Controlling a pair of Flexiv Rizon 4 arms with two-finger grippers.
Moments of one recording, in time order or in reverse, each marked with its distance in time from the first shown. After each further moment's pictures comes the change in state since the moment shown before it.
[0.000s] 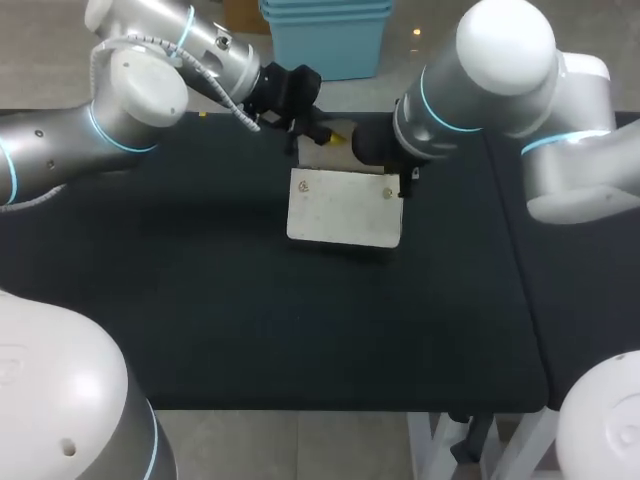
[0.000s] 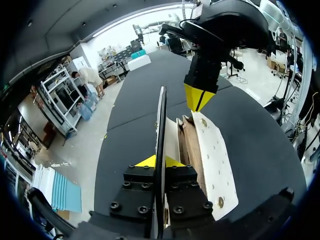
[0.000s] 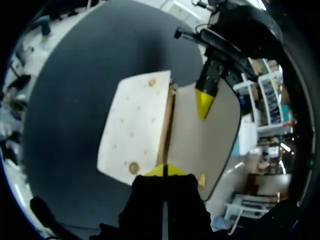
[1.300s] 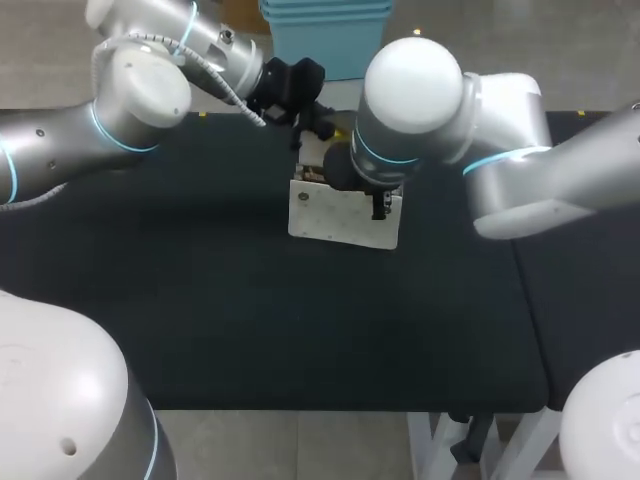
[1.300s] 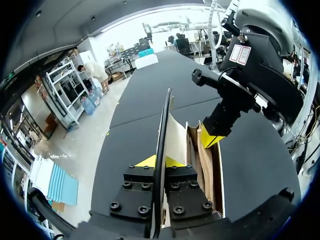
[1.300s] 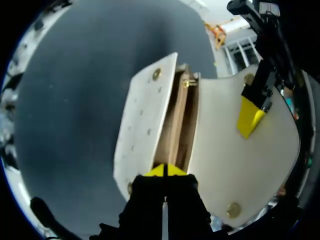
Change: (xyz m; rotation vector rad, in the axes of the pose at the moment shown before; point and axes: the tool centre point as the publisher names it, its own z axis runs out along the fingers) left arm -0.003 -0.008 -0.002 0.001 -0.028 -0.075; right arm 0.027 0.014 0.038 0.148 -0.005 0.007
